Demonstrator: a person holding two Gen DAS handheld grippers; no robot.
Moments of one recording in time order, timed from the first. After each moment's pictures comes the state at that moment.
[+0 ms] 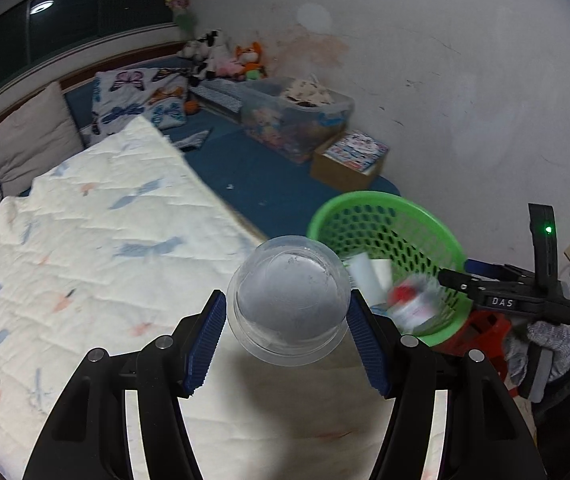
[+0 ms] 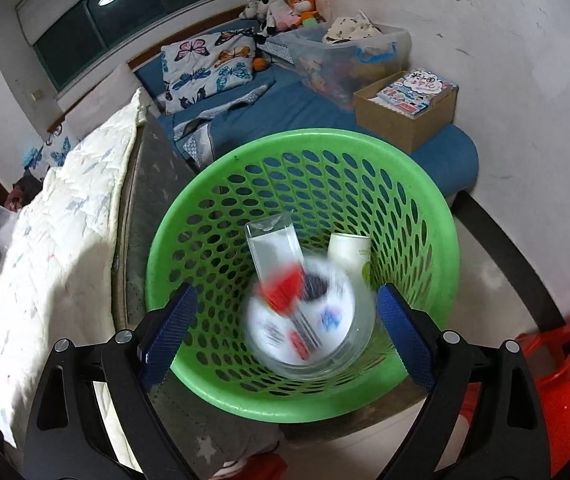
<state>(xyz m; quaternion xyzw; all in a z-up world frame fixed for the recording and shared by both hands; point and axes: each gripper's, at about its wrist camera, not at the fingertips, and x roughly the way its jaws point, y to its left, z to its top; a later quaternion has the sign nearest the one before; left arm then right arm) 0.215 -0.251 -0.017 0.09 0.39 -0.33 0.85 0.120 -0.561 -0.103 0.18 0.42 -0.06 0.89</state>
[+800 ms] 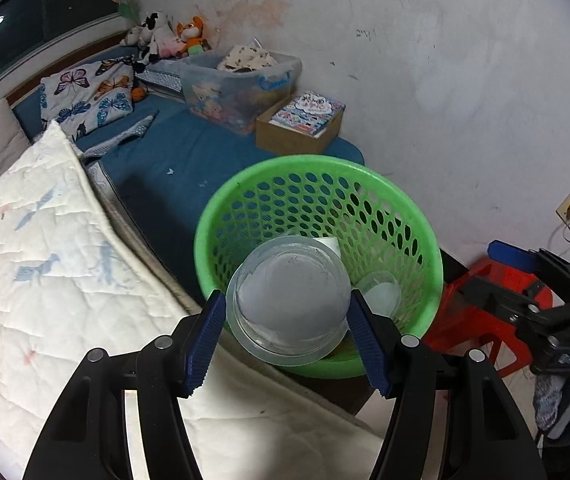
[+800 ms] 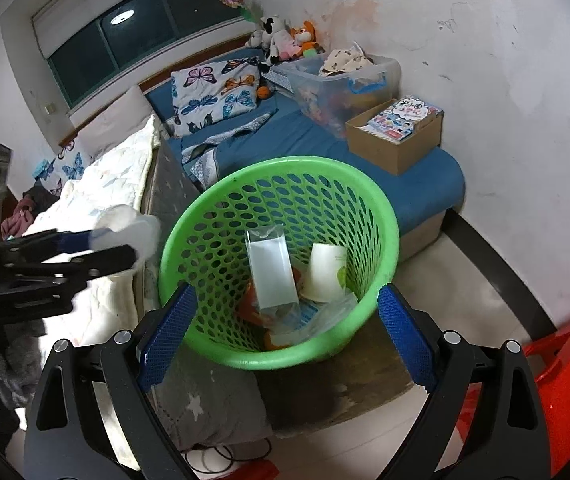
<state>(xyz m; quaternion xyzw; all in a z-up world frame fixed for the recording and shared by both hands) 0.197 -0.369 -0.059 0.14 0.43 -0.37 0.81 0.056 -0.572 -0.072 0.17 0.37 -0.06 0.91</state>
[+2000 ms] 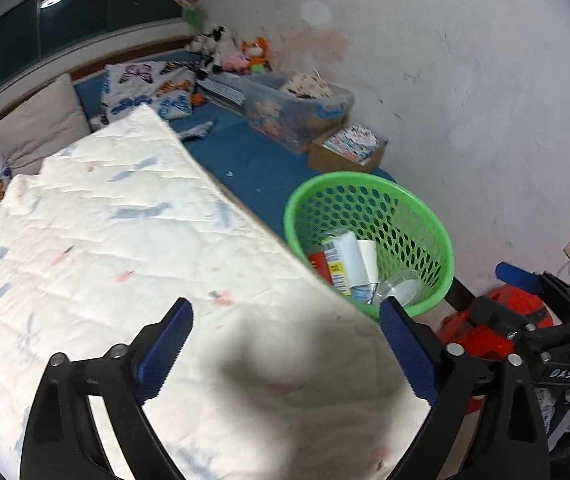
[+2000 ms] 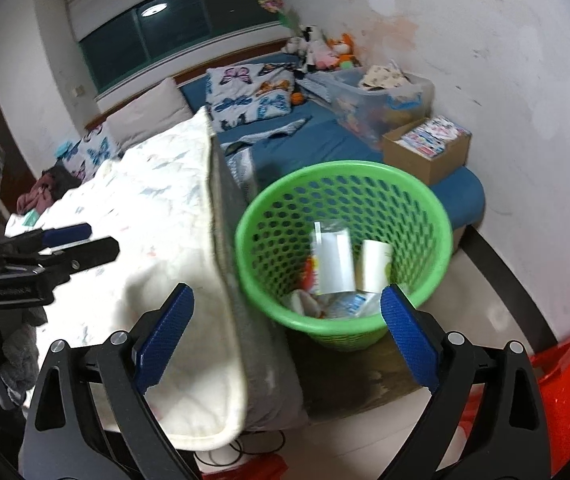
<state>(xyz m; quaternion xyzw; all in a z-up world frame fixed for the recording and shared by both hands) 0.155 -0.240 -0.015 0.08 0.40 -0.30 0.86 0.042 -0.476 -0.041 0.12 0.36 -0.02 0.92</state>
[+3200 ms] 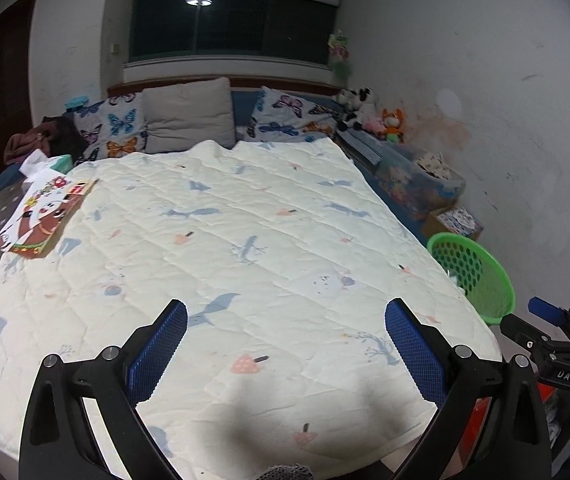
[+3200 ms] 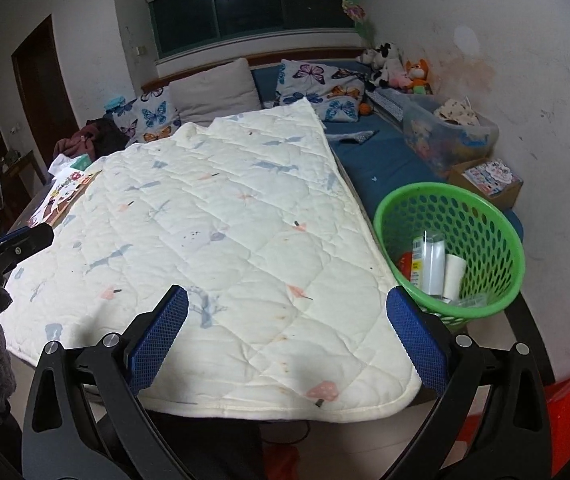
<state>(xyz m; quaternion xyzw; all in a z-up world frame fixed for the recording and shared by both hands) 0.059 -0.016 0.012 -0.03 0.33 -0.10 0.94 0.026 -0.322 -0.013 0.04 0.35 0.05 0.94</state>
